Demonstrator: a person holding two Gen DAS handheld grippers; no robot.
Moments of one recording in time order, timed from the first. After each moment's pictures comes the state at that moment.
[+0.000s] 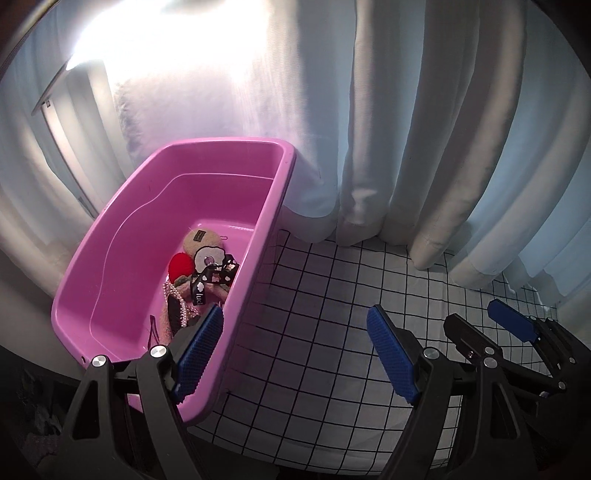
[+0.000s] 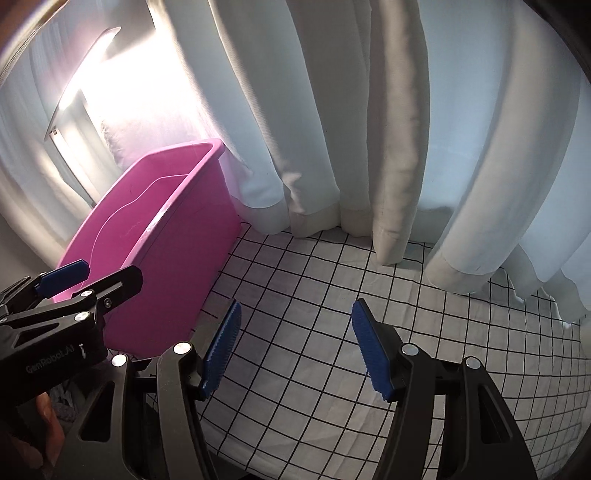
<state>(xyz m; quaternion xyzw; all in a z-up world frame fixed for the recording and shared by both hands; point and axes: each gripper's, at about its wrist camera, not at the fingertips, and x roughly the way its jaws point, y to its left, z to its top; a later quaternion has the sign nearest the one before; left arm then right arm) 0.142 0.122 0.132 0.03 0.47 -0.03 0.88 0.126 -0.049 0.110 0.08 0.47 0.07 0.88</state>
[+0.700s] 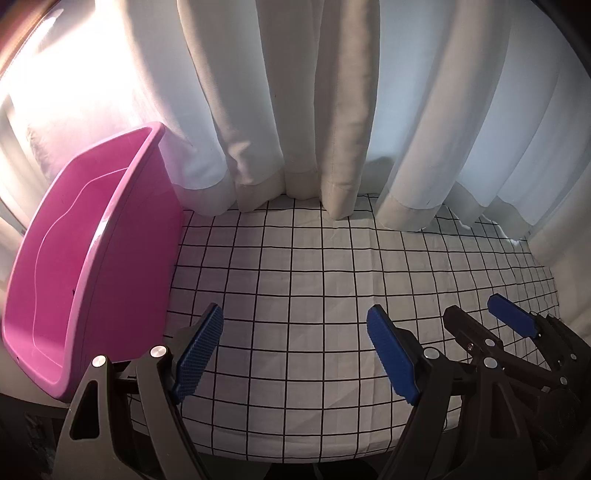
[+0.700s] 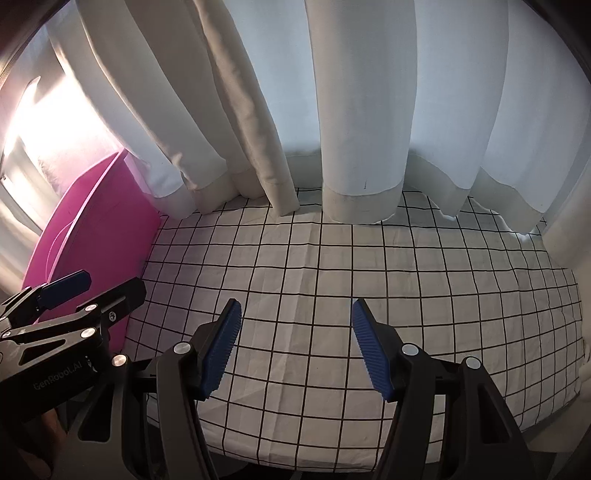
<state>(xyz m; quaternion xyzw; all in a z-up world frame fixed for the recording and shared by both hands) 0.103 0.020 0.085 0.09 0.49 -0.14 0.85 0.055 -0.140 0.071 0.15 0.48 -0.05 0.86</state>
